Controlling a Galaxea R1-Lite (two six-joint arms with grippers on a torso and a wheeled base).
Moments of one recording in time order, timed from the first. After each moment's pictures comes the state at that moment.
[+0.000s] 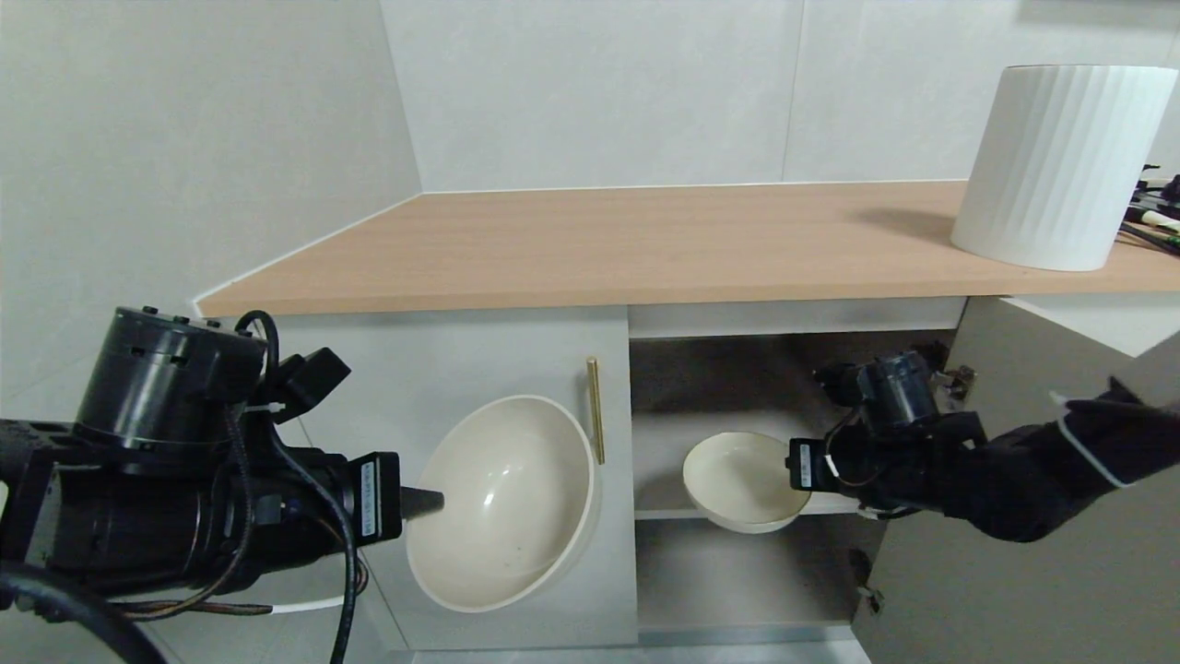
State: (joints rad) left arm -0.40 1.42 -0.77 0.06 -0.14 -0.54; right arm 0.41 2.04 -0.90 -0.50 -0.06 0.34
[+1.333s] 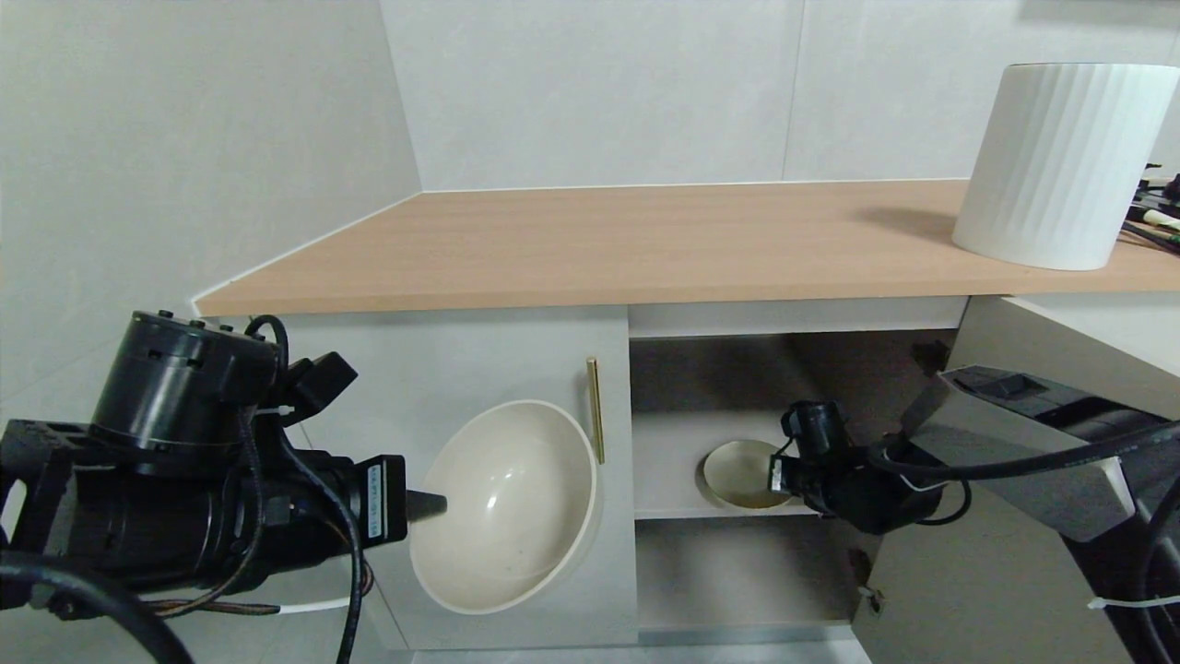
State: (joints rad) left arm -0.40 1.43 -0.77 0.06 -0.14 -0.54; right arm 0.32 2.54 -1.27 -0.59 -0.32 0.35
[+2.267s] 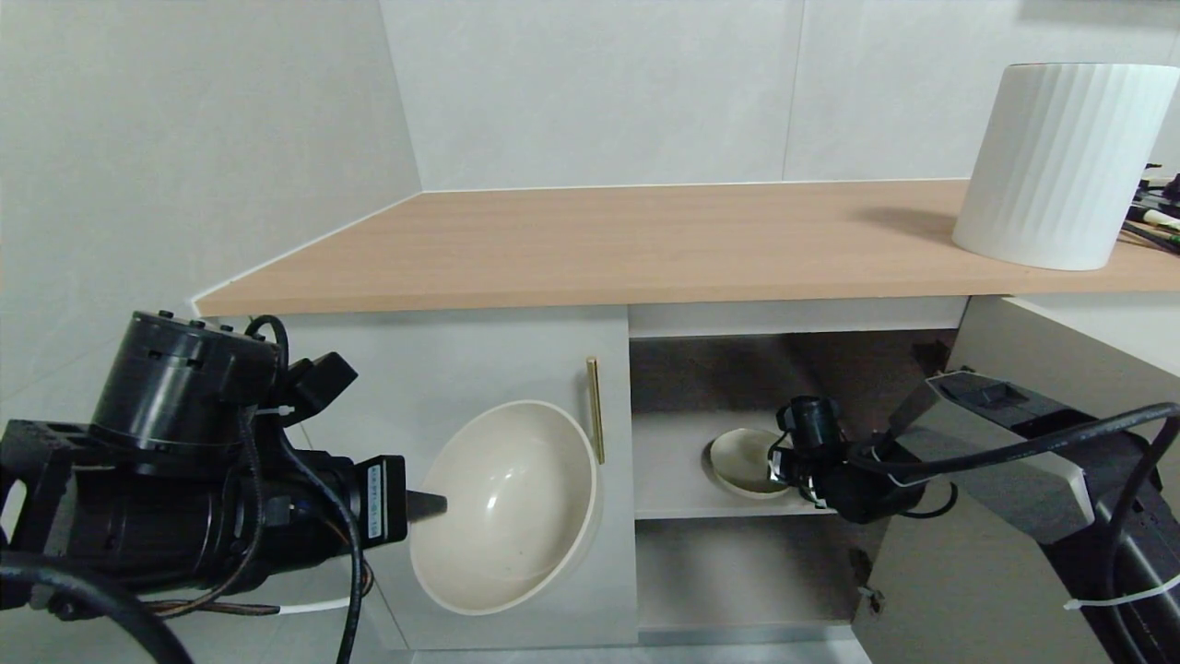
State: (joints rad) left arm -0.40 1.43 -0.77 0.06 -0.13 -0.54; right arm 0.30 2.62 -1.40 -0.55 -0.38 0.37
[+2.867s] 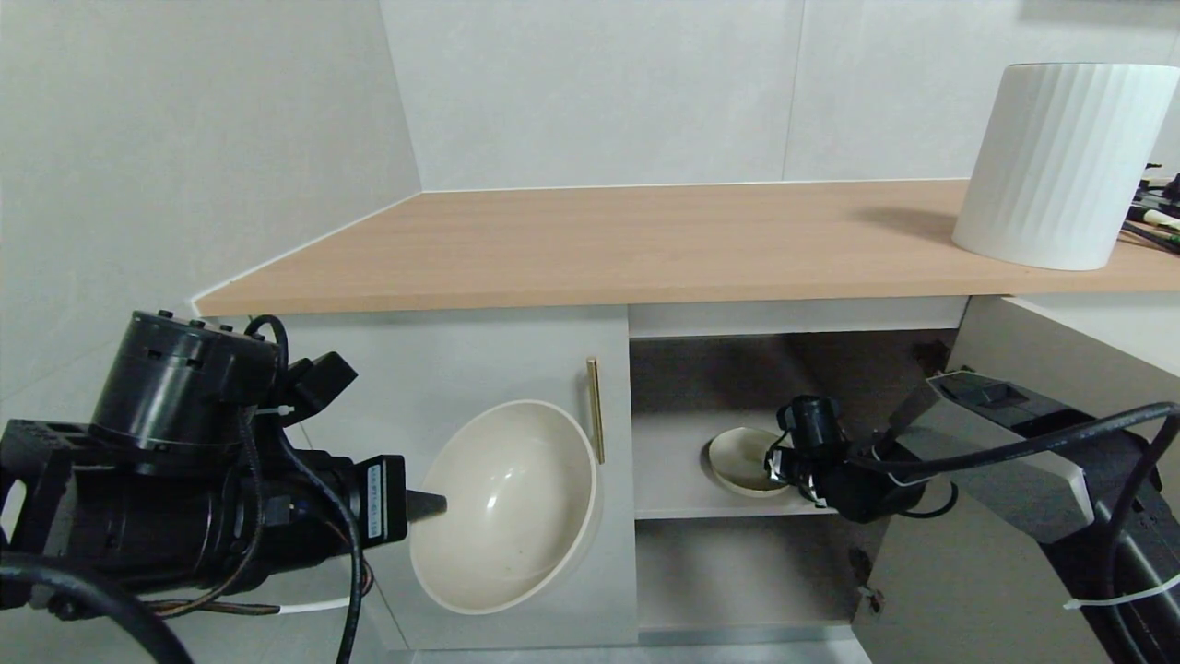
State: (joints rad) left arm -0.40 1.43 -0.77 0.06 -0.13 -0.54; right arm 0.30 2.62 -1.41 -0.55 -0.38 0.38
